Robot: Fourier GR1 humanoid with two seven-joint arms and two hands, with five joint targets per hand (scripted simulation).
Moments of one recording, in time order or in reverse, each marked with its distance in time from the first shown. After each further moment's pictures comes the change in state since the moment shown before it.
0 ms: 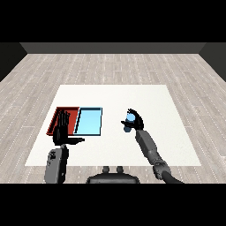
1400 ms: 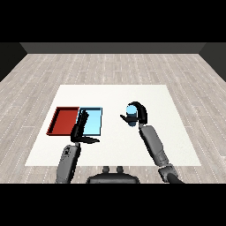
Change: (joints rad) left arm -0.065 -0.065 -0.189 0.095 -0.122 0.044 0.091; right arm 0.056 -0.092 0.172 -0.507 0.210 -0.240 0.263
